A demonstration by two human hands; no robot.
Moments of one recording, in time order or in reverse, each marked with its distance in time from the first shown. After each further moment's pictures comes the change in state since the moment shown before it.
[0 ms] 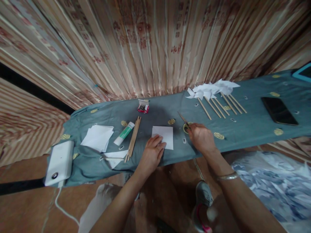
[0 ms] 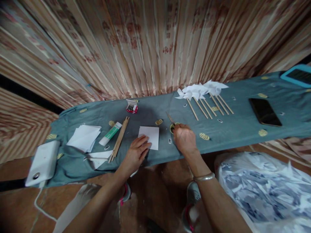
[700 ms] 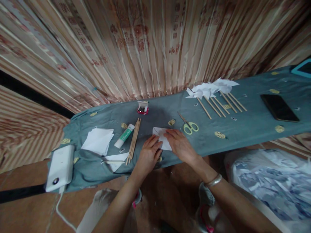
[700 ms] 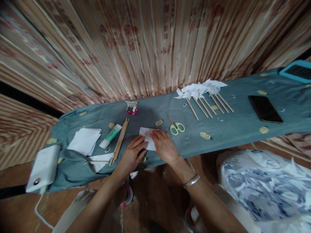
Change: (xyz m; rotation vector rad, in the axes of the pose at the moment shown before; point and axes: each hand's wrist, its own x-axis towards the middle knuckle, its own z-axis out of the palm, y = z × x) left_hand -0.003 -0.015 -0.010 0.299 -0.044 0.107; right_hand -0.014 -0.054 0.034 0.309 -0.010 -0.402
